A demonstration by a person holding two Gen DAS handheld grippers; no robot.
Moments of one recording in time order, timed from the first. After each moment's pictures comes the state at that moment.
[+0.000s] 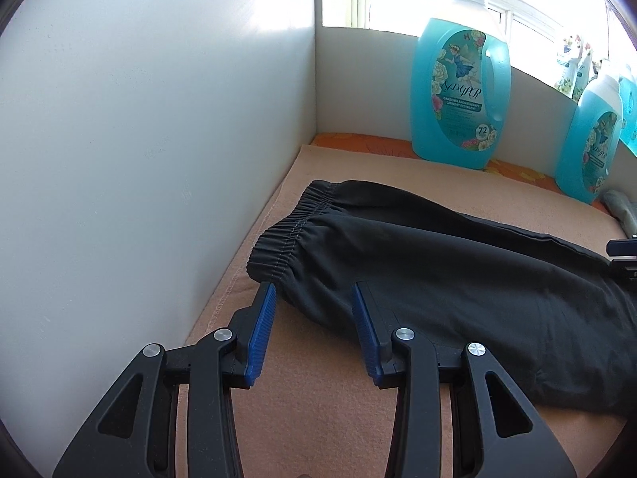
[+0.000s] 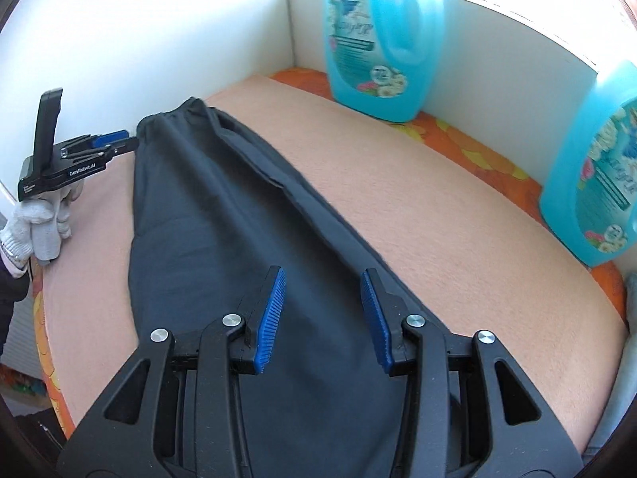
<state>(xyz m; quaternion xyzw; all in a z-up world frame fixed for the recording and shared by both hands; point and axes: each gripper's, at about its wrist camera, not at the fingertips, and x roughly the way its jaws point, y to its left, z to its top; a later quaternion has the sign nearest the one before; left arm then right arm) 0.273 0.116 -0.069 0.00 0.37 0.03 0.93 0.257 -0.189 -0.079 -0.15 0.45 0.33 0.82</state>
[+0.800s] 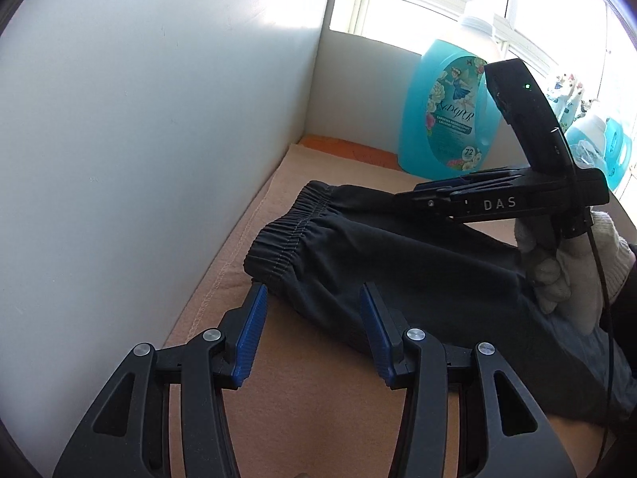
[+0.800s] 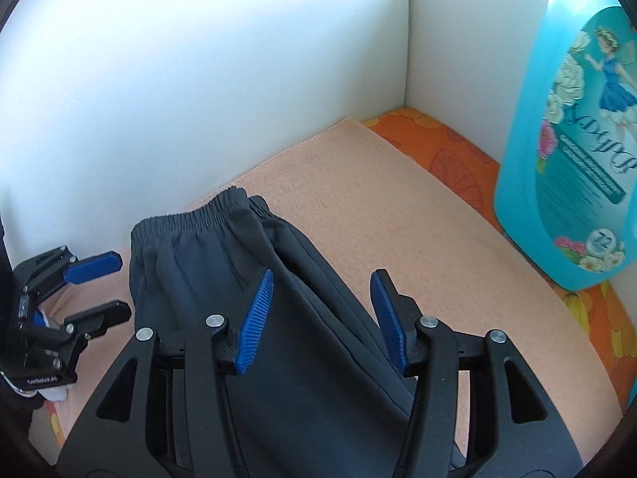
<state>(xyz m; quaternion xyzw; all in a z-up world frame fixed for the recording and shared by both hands) 0.277 0.143 -0.078 -0.08 0.36 -0.02 0.93 0.370 0.015 -0.097 -0.13 0.45 0.42 0.77</state>
